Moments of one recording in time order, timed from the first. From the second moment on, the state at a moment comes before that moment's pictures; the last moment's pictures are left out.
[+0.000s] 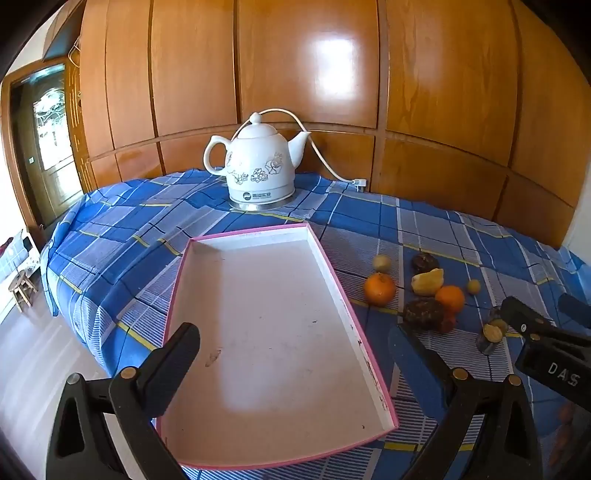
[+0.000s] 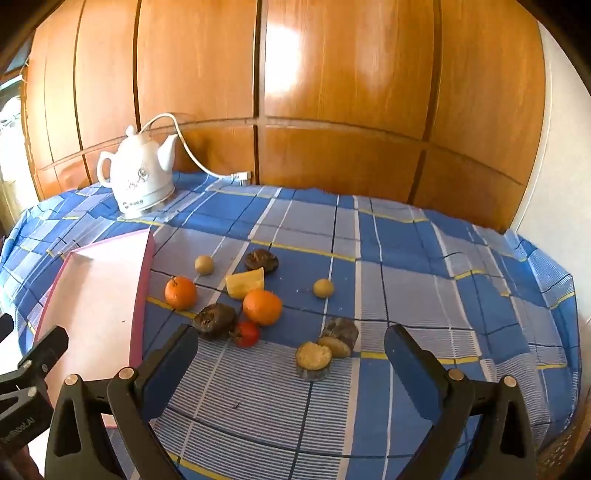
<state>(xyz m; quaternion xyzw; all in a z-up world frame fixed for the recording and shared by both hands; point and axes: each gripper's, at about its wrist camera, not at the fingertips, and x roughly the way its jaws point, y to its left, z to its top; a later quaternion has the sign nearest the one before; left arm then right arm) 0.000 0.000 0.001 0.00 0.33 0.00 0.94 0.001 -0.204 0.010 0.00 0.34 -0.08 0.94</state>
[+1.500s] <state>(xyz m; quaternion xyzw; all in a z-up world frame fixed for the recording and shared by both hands) 0.000 -0.021 -0.007 0.00 0.35 -0.06 0.93 -0.007 -0.211 0.023 -0.01 0.30 -0.10 0.95</state>
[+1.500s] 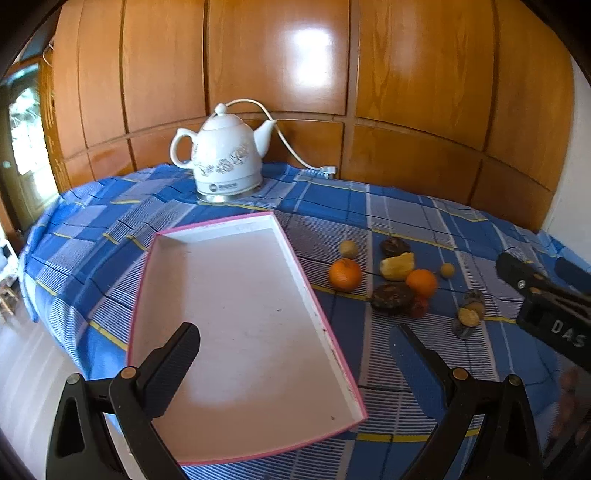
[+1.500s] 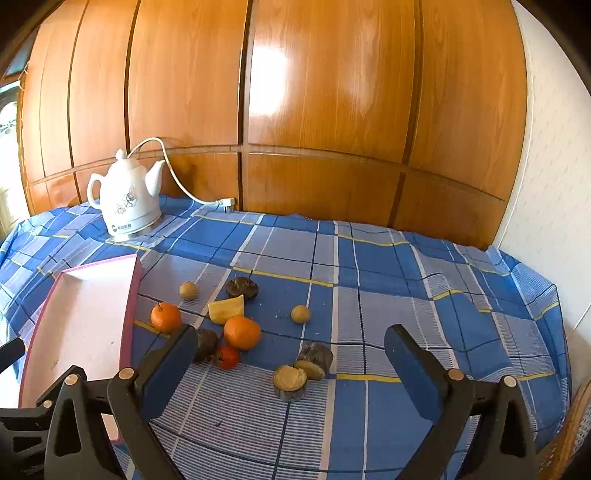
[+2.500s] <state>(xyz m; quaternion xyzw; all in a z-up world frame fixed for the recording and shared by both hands) 0.018 -0.036 -0.016 0.00 0.41 -0.12 0.91 0.010 -0.242 0.025 -0.01 0.33 -0.08 0.94</state>
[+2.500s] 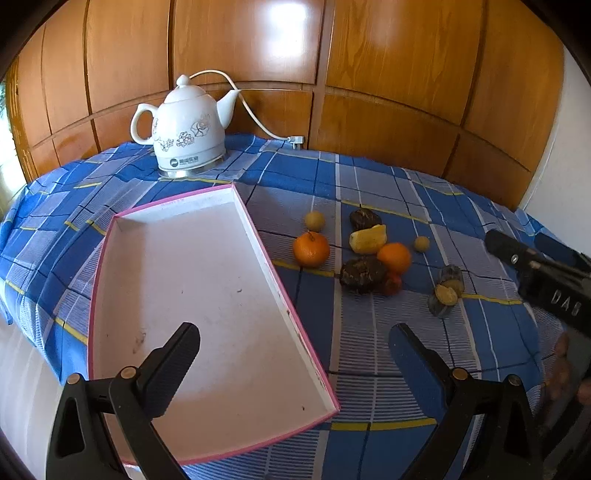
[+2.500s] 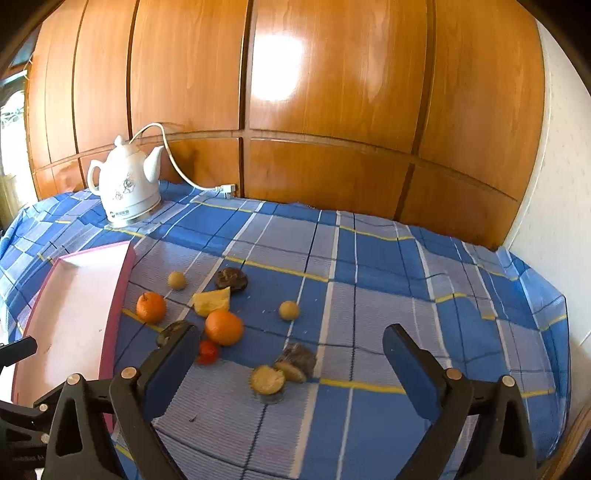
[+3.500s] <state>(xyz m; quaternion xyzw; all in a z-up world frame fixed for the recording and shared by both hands) 0.161 -0.101 -0.066 0.16 0.48 -0.20 0.84 0.079 -0.359 0.004 0.13 0.42 0.02 0.90</state>
